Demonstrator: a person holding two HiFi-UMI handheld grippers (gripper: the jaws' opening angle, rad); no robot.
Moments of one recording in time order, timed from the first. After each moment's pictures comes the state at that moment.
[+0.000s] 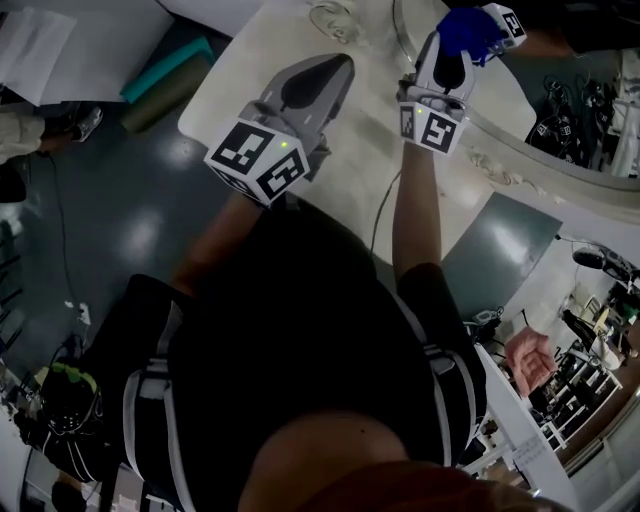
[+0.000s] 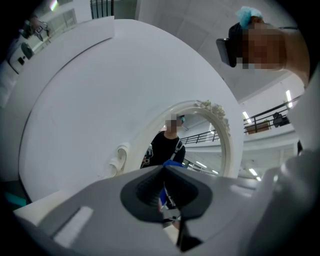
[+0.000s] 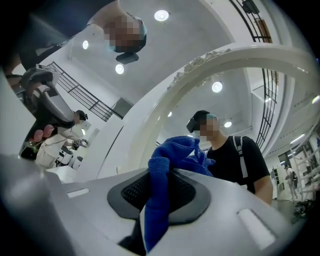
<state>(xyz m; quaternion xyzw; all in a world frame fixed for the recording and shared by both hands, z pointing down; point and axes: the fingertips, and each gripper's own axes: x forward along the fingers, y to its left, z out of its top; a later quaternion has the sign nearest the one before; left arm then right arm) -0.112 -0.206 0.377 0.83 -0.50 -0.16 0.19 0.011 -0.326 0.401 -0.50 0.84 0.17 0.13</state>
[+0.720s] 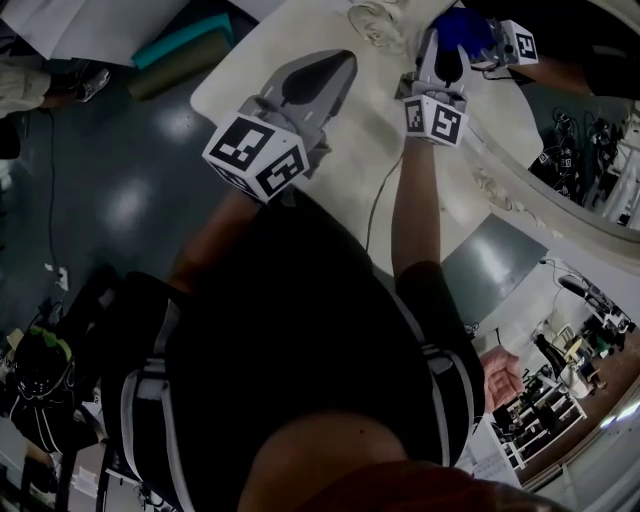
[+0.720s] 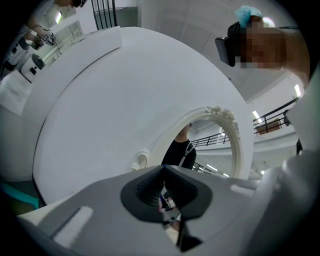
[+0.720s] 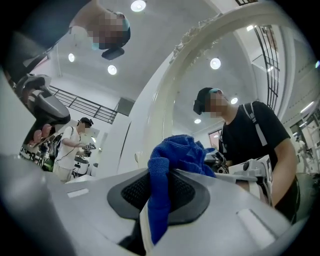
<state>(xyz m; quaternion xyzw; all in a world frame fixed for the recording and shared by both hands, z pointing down) -0.140 -0.204 0.370 0.79 -0.56 -0.17 0.19 -0.033 -0.355 0.427 -0.43 0.89 0.08 0.11</state>
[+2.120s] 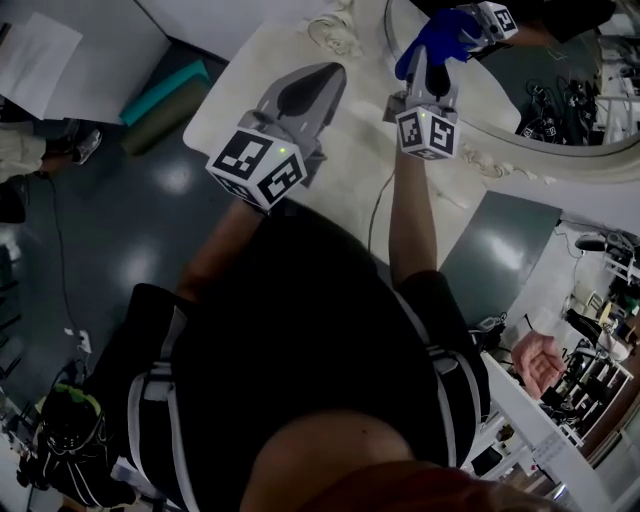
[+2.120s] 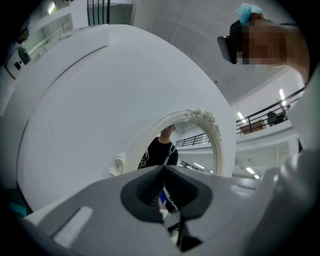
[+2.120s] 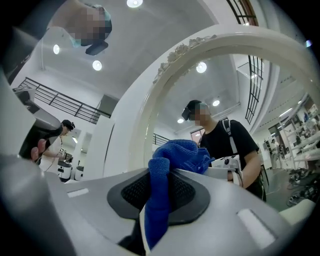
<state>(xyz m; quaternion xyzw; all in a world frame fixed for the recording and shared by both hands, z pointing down) -0.126 -0.163 0.348 0.84 -0.50 -0.17 0.16 0.014 -0.296 0.402 -0.51 0.85 0.04 0.11</state>
